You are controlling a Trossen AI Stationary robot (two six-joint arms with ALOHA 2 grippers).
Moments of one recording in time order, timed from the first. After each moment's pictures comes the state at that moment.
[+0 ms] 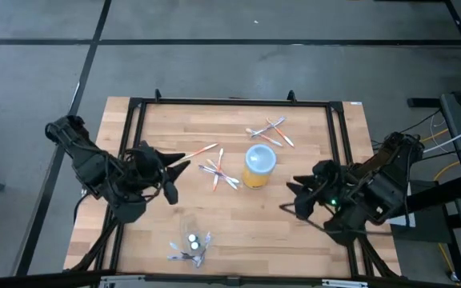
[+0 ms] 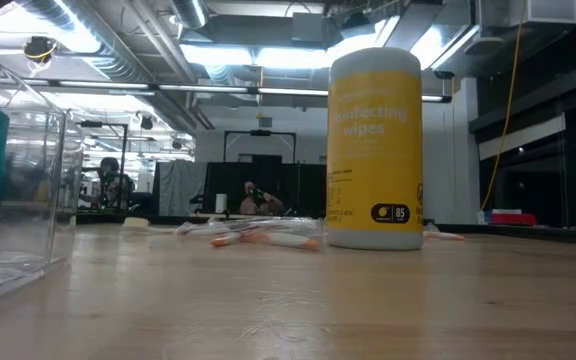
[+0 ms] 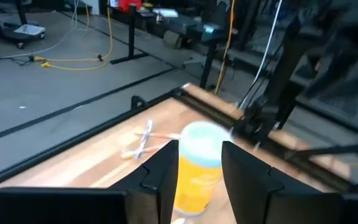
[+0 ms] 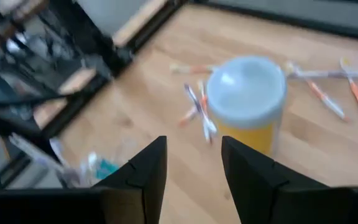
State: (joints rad) left arm -0.71 1.35 1.60 -1.09 -1.22 -1.03; right arm 0.81 1.57 1.89 -1.55 0.91 1.63
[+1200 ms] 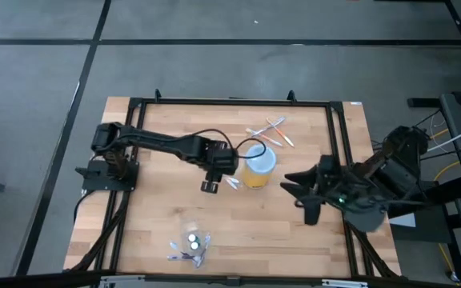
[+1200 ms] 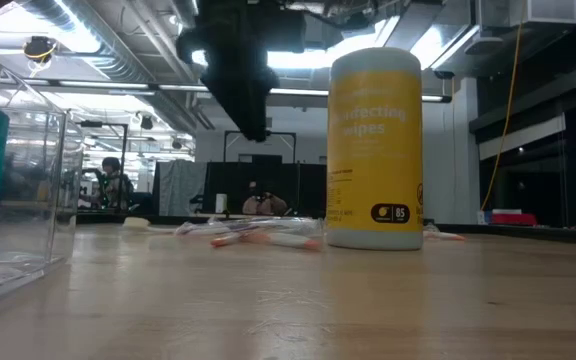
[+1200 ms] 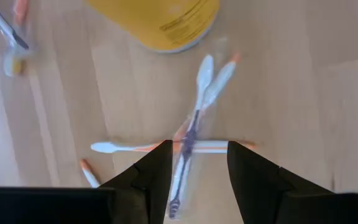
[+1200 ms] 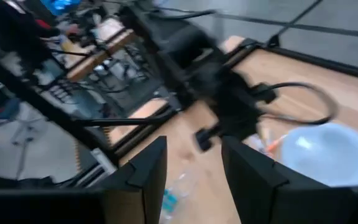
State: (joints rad) left arm -0.04 1.79 1.48 -0.93 -0.12 0.15; right arm 0.79 1.49 1.89 -1.09 0.95 1.12
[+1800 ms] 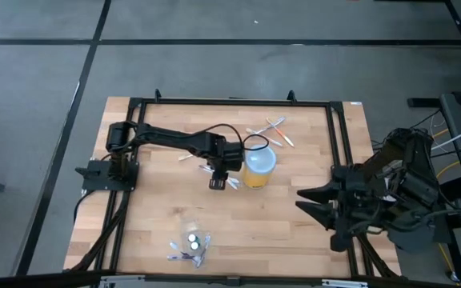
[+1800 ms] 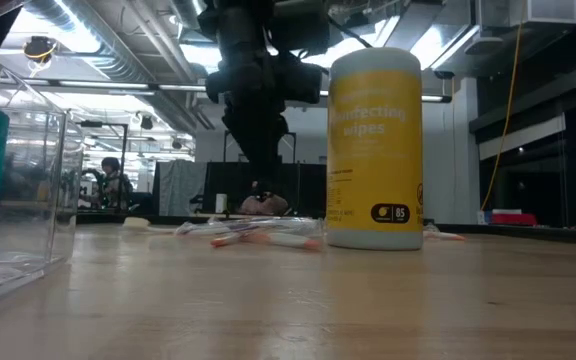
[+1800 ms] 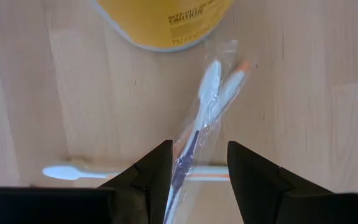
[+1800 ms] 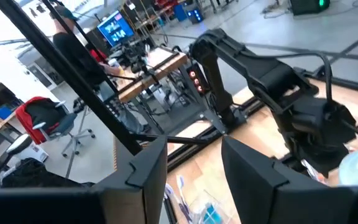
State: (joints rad) left arm 0.06 1.92 1.48 -0.85 0.04 0.13; right arm 0.98 1.49 1.89 -0.82 1.14 0.94
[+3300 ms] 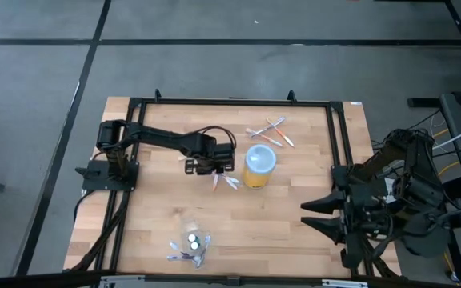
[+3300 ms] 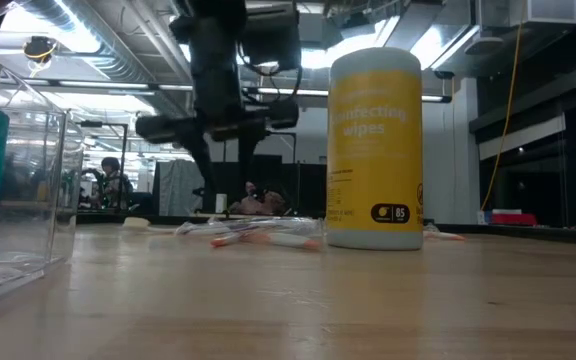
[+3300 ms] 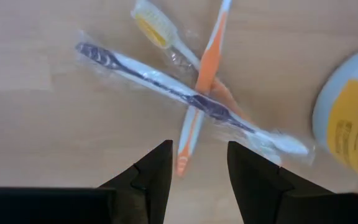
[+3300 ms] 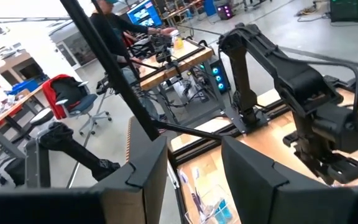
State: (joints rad) left arm 0.07 1.82 1.31 -0.84 0.03 -1.59; right arm 1.03 1.49 1.89 -0.71 1.08 0.75
